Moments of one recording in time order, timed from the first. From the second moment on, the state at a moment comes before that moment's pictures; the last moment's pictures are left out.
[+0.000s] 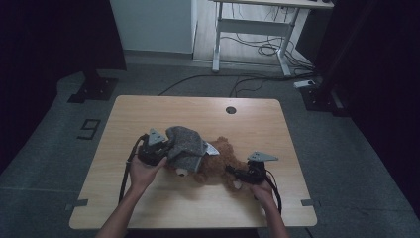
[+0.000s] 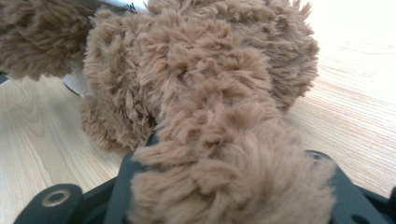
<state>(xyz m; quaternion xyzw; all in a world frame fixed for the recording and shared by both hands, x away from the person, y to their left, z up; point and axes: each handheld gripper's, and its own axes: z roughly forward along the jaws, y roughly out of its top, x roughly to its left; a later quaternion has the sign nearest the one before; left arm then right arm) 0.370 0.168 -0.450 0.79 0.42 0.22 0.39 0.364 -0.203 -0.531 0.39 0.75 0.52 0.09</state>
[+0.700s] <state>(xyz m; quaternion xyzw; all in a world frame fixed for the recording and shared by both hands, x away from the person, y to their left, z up) 0.375 0.200 -0.515 0.77 0.48 0.12 0.40 0.364 -0.199 -0.531 0.37 0.76 0.52 0.08</state>
